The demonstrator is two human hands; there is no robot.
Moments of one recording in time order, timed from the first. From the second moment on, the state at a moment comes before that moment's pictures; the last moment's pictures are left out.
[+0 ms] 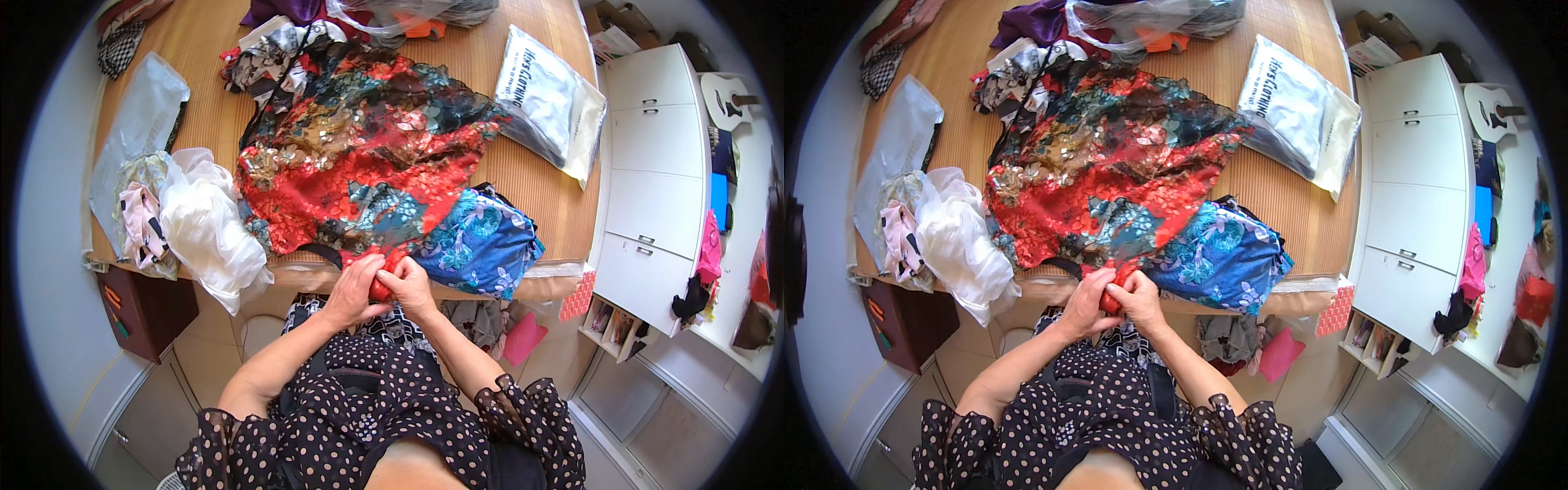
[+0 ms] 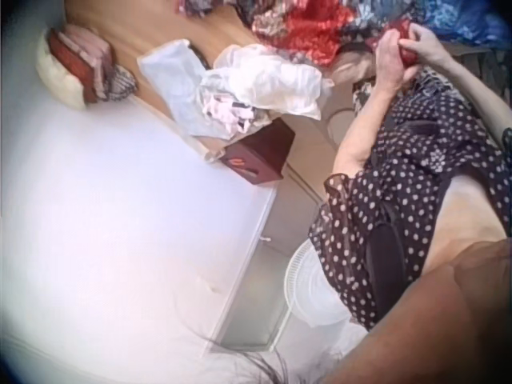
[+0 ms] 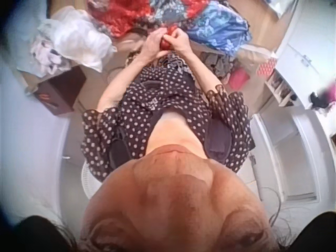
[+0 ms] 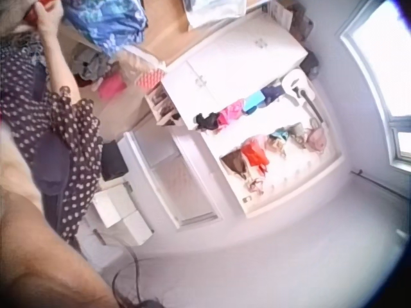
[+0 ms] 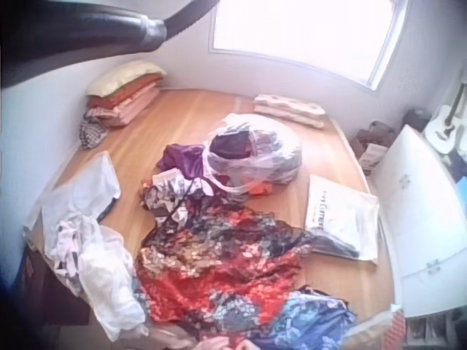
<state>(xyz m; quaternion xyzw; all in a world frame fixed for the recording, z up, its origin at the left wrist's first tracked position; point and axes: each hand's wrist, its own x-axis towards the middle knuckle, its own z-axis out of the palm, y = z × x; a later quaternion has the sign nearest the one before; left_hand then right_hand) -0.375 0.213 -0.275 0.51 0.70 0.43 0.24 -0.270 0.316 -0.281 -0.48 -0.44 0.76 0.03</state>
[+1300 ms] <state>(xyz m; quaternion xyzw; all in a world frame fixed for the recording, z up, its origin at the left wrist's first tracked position) -0.408 0.165 -0.294 -0.03 0.60 0.58 0.55 -0.304 0.639 -0.324 -0.37 -0.41 0.79 0.27</state>
